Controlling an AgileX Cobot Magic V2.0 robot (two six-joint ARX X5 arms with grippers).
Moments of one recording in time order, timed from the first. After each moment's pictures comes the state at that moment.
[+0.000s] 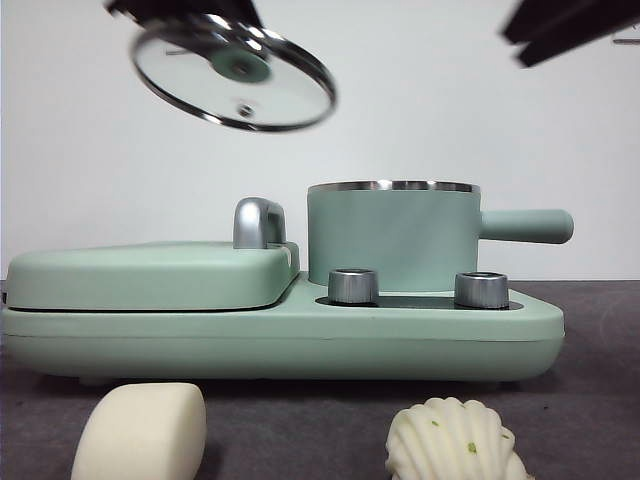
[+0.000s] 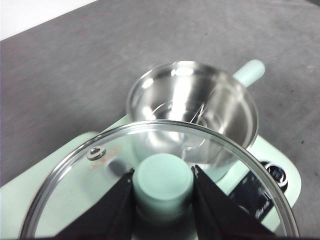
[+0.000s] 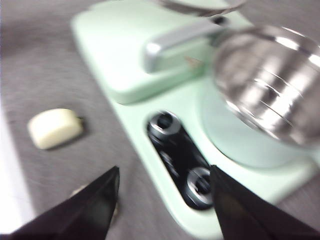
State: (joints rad) left arm -0.56 1.31 1.26 -0.51 0.16 0.09; right arm 0.59 0.85 0.85 -0.66 -0.34 -0.34
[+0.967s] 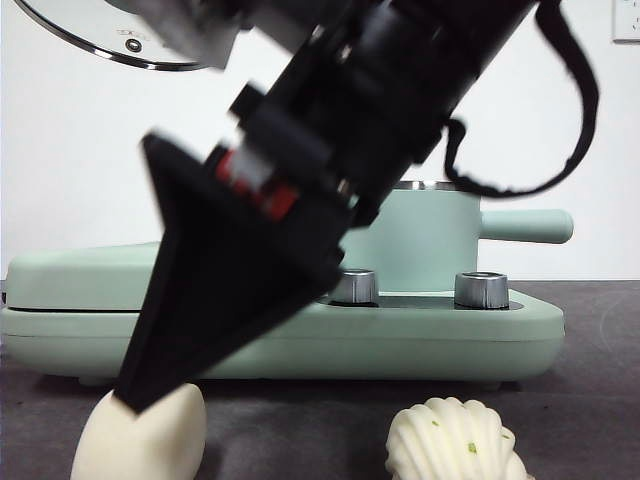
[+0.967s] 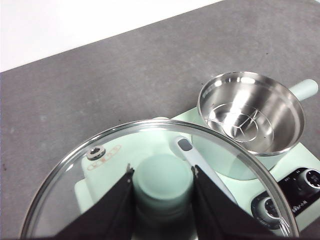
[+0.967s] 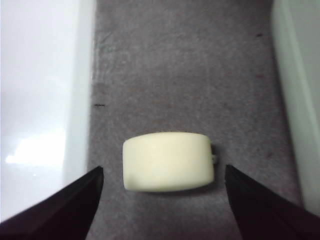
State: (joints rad) left arm -0.47 1.10 1.26 -0.66 0.04 0.04; right arm 1.06 1.53 0.85 -0.23 -0.30 -0.34
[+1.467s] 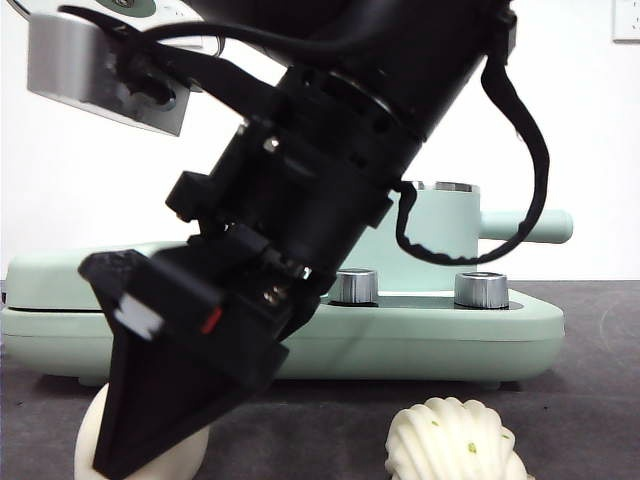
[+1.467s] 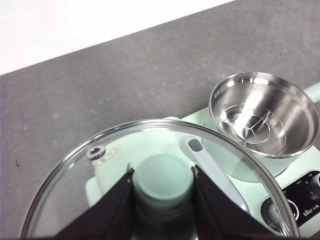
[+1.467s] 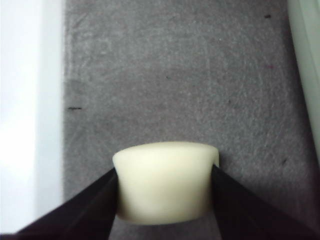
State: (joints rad) left arm -0.47 1.10 1.26 -0.66 0.00 0.04; right arm 1.11 1.64 0.87 -0.17 -0.19 -0.26
